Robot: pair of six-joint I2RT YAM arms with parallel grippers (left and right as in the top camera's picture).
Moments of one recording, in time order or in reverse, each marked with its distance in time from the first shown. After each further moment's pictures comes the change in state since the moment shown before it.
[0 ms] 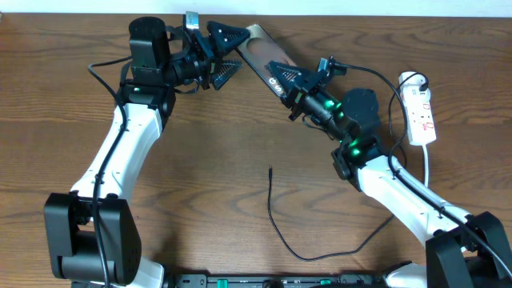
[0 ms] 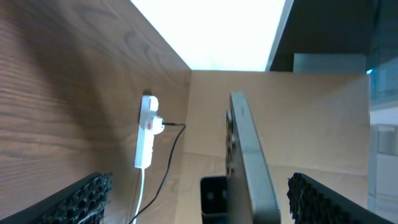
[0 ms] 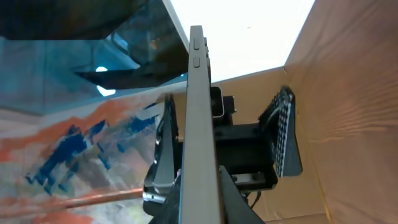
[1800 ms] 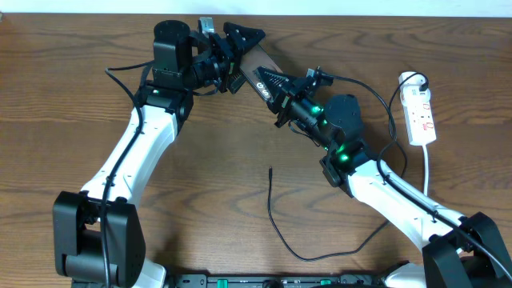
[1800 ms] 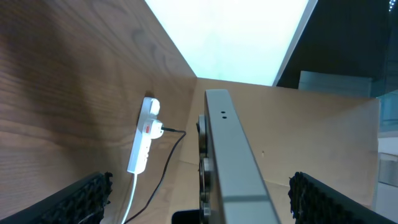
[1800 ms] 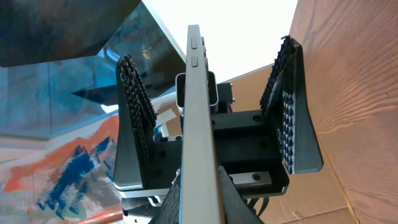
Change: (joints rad) left arm -0.101 -0.001 -0.001 -0.009 -0.149 -0.104; right arm 0.087 -0.001 0.003 -0.047 0.115 0.102
